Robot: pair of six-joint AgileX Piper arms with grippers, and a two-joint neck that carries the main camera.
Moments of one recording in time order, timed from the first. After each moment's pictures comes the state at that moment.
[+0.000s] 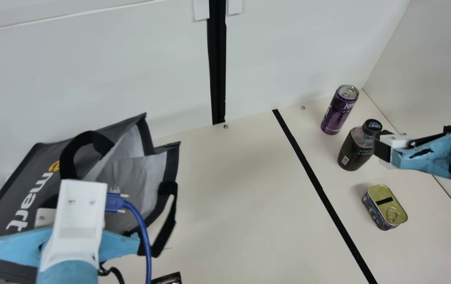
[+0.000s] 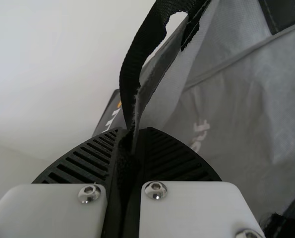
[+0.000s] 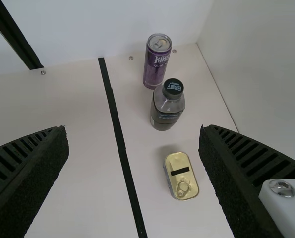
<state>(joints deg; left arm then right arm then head) -61.8 82.5 -74.7 59.8 69.9 -48.8 -33.8 61.7 -85.9 11.7 69.9 -18.2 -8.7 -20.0</state>
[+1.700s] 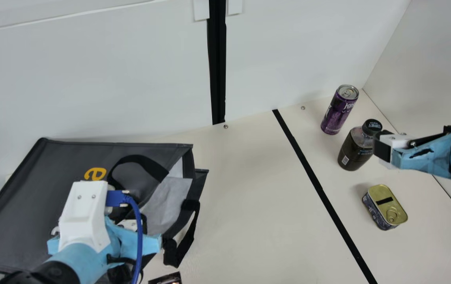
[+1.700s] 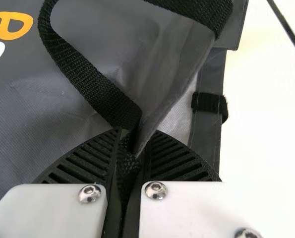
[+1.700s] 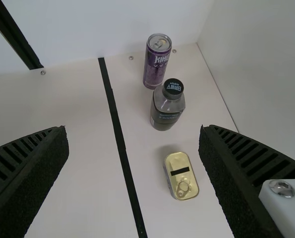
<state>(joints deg) -42.3 82.6 -68.4 9.3 40.6 -29.3 -33.8 61.7 -85.9 11.7 69.9 -18.2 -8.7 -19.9</state>
